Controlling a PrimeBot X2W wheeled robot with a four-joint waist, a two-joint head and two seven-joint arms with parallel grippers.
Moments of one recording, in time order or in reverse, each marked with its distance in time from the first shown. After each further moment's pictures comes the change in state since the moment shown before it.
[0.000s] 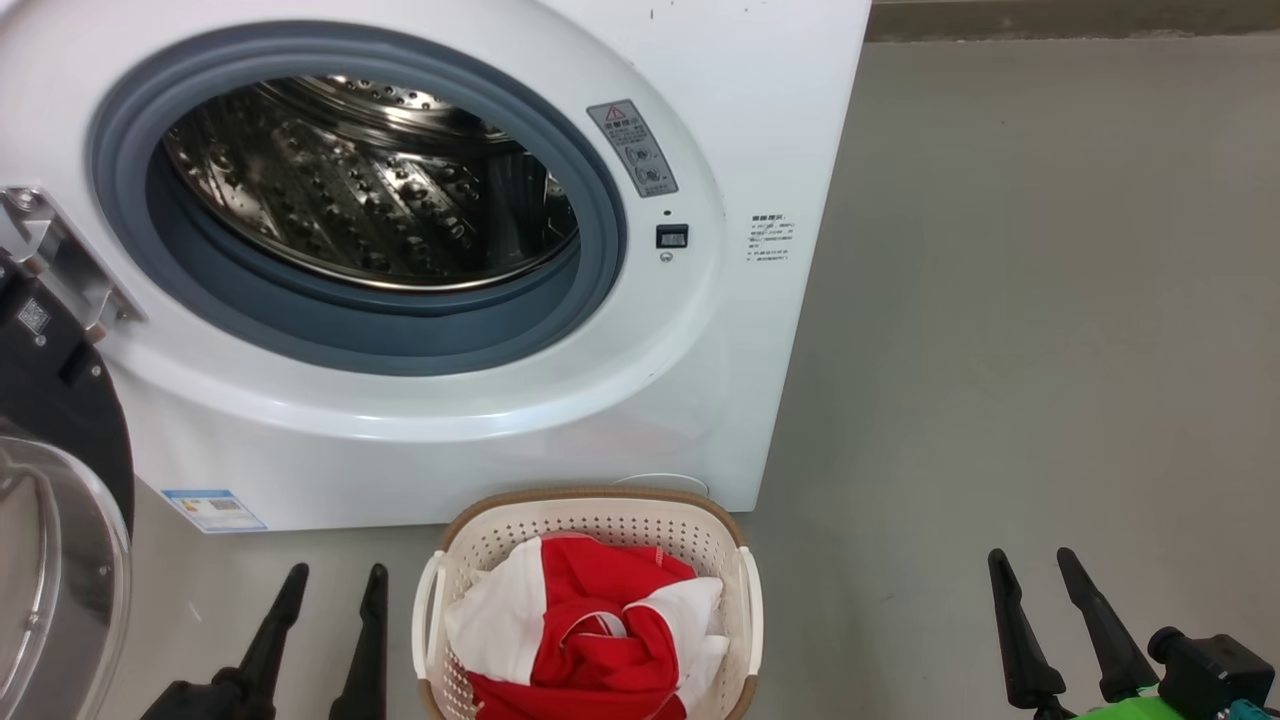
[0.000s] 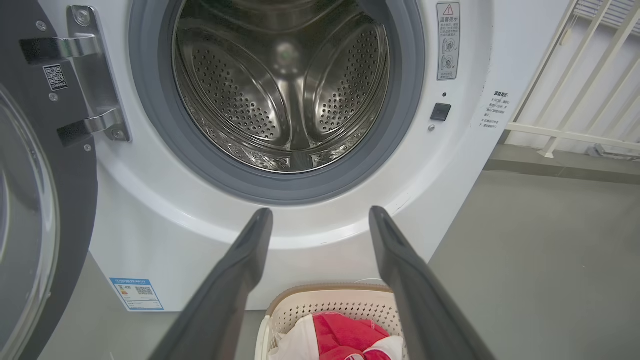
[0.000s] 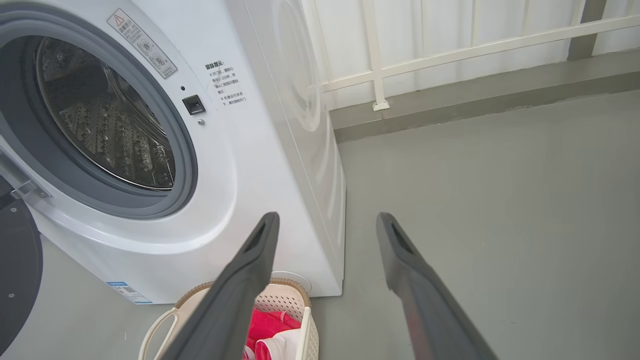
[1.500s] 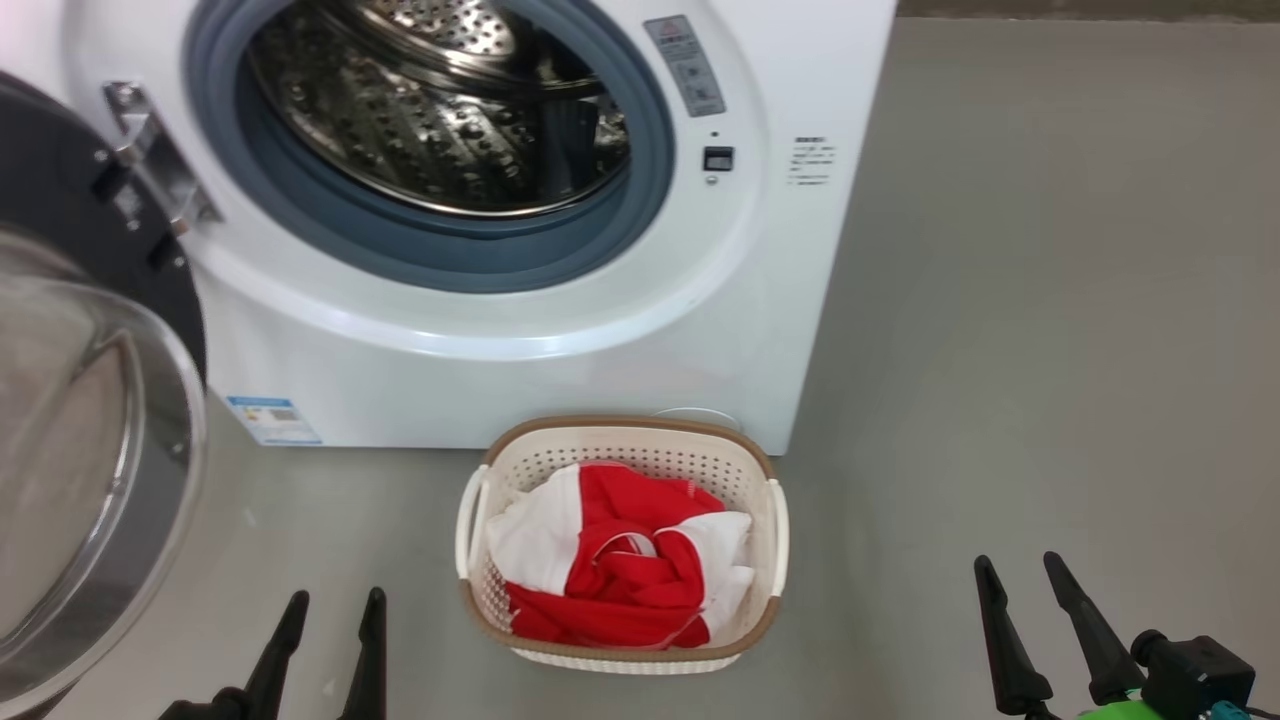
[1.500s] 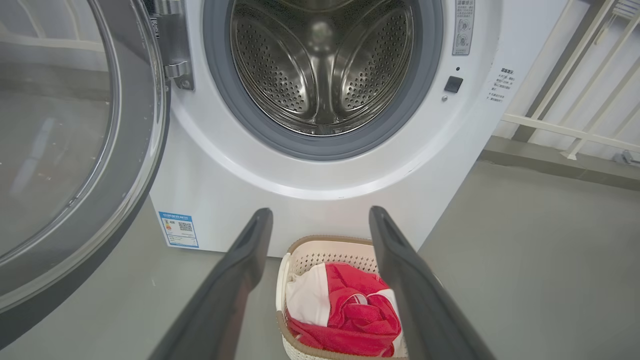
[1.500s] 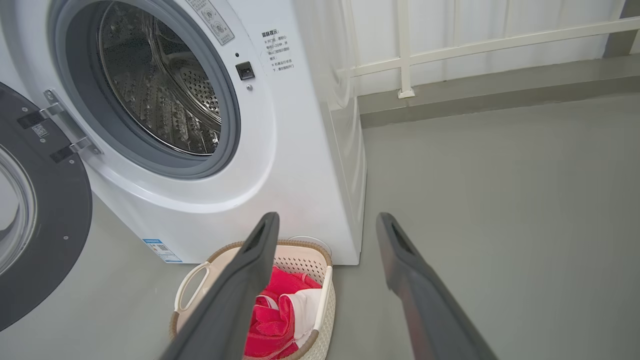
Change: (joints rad) left arm 0.020 -0.018 0.009 0.031 -0.018 0.000 0.000; right arm 0.002 0.000 0.014 0.003 -0.034 0.000 0.000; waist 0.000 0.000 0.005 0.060
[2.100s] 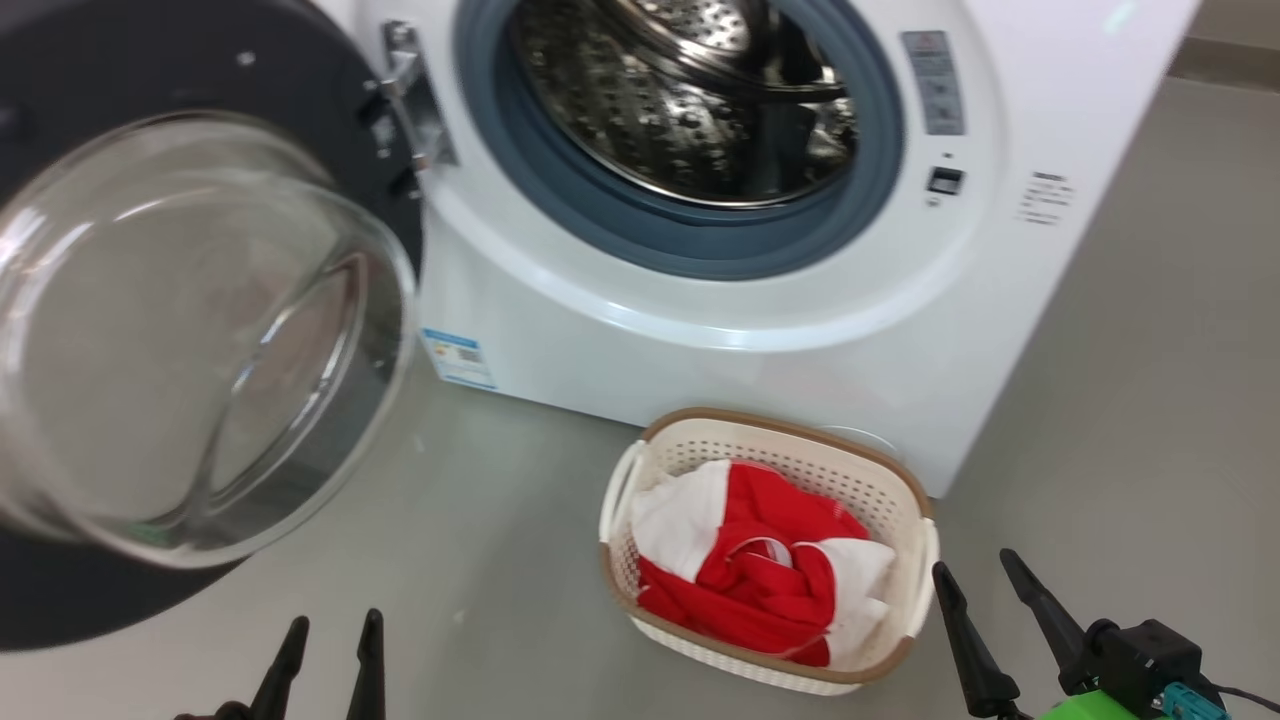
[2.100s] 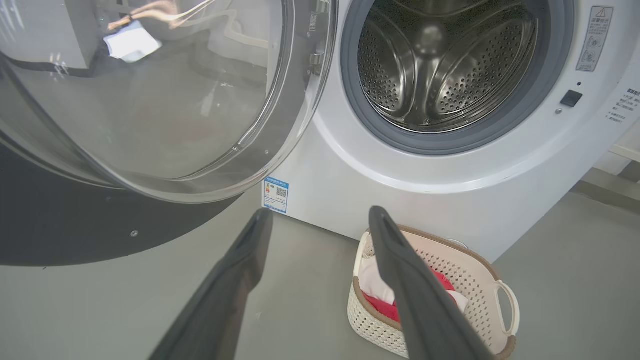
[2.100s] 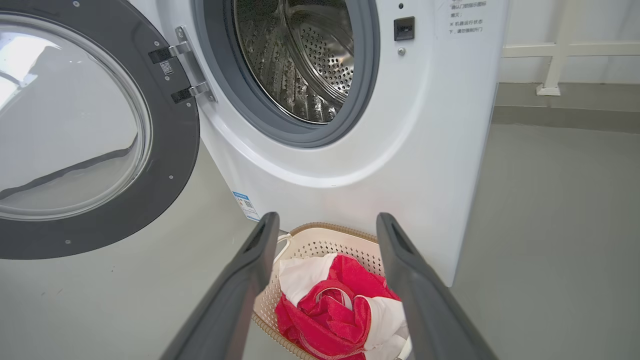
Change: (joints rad) left arm -0.001 -0.021 0.022 0.073 -0.018 0.000 0.000; right arm -0.047 -0.063 0.107 0.051 -0.008 0.000 0.000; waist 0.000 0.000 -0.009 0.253
